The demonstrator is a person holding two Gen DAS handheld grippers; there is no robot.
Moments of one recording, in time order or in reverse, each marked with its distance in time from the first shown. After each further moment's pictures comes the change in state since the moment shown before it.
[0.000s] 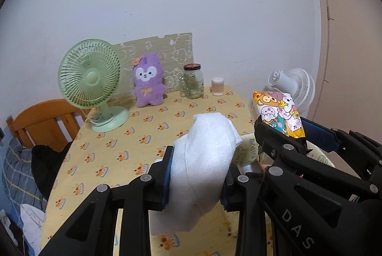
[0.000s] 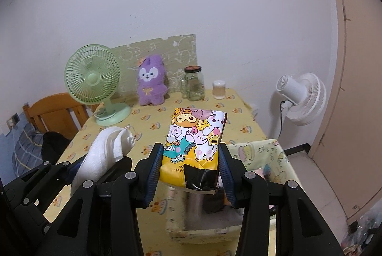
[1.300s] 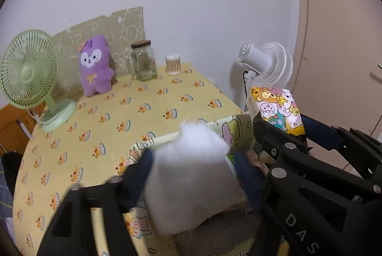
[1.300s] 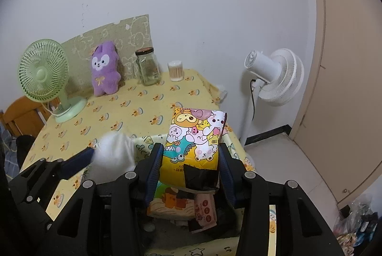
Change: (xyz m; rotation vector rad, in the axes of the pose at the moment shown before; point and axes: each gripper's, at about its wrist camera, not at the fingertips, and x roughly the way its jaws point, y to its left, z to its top) left arm 0.088 -0.076 0.000 0.059 0.130 -0.158; right arm 0.066 -0.094 -0.011 0.075 0.096 -0.123
